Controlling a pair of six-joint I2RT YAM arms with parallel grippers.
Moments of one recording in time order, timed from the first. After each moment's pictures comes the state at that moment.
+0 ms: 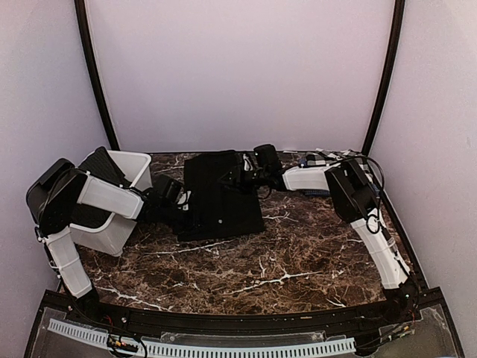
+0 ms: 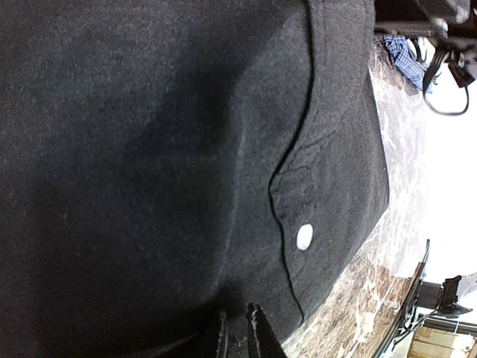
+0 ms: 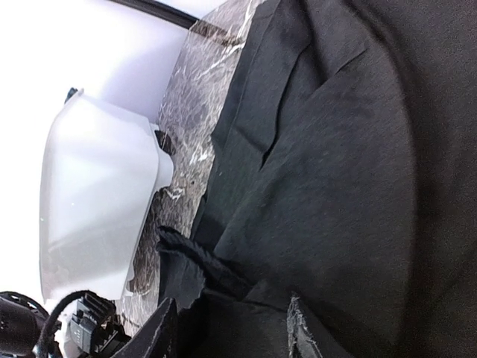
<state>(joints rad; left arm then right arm) -0.57 1.80 0.87 0.06 0.41 -0.69 0.63 2.57 1.97 0.11 -0.66 0.78</state>
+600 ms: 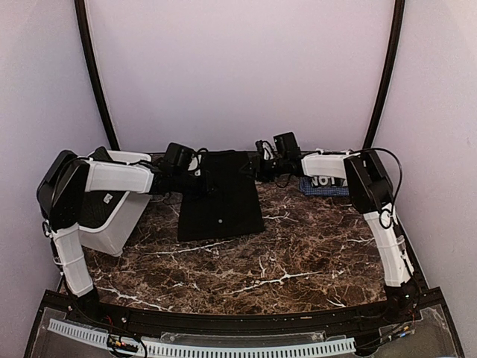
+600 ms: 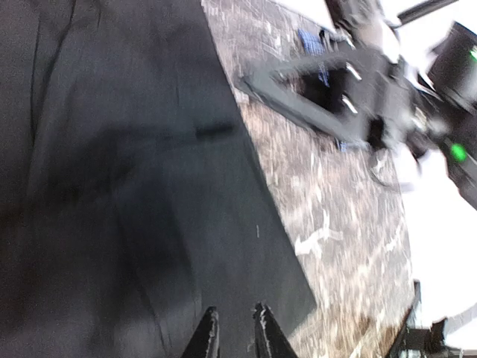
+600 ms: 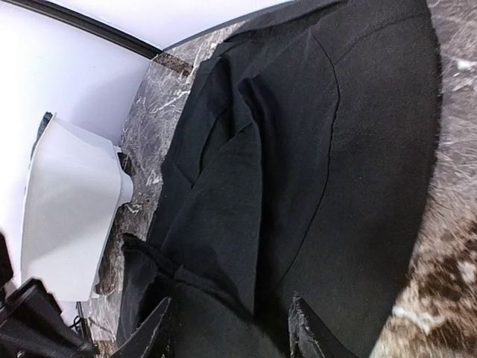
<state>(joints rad) -0.56 1.87 1.21 -0.03 0.32 -0.64 0.51 2.47 1.93 -0.05 -0.62 0.60</state>
